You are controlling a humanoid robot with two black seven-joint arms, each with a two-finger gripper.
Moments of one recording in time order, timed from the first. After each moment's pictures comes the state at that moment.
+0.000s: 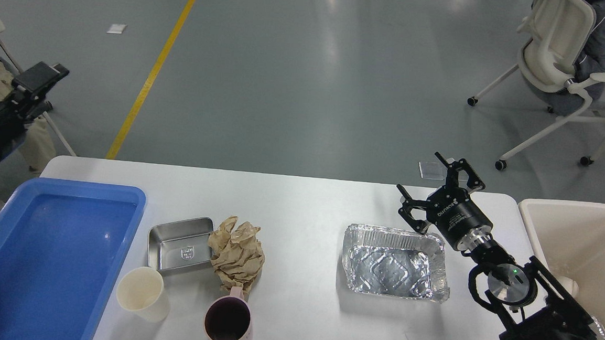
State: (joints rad) left arm -0.27 0.67 -1.42 -1.40 1.22 -0.18 0.25; right arm 0.36 -0.17 1.23 0.95 -0.17 0.41 -0.01
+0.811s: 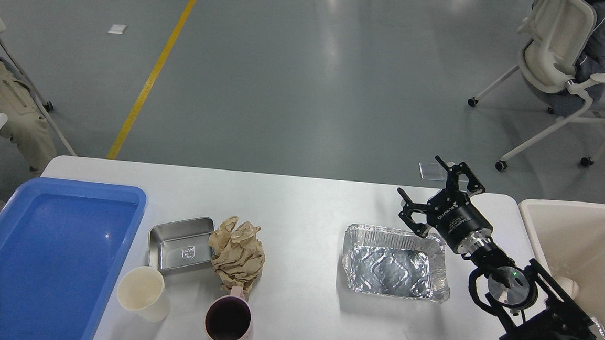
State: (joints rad) left arm 0.35 1.03 -1.99 -1.50 1.18 -0.60 0.25; right arm 0.36 -0.16 1.22 0.94 -0.17 0.40 -0.01
